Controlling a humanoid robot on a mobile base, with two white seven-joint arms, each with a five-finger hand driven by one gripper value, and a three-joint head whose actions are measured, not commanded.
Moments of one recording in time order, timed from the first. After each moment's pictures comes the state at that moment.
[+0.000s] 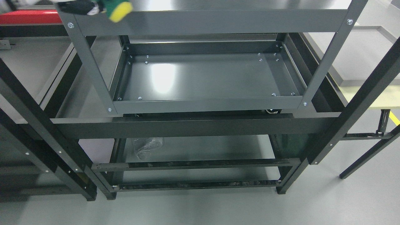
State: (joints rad) left arm -1.33 0.78 -0.45 -1.32 -0.51 -0.79 -0.53; right arm -0.08 0.00 -0.21 0.00 -0.12 0.00 -0.07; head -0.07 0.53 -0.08
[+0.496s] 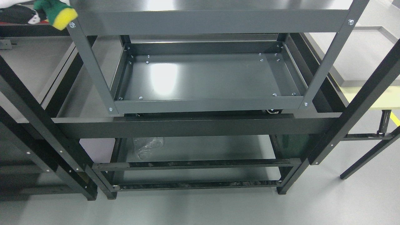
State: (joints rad) left arm -1.27 0.97 -0.43 -1.35 -0.41 -0.79 -0.53; right arm -0.08 0.00 -0.21 0.00 -0.12 0.00 -0.07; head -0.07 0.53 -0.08
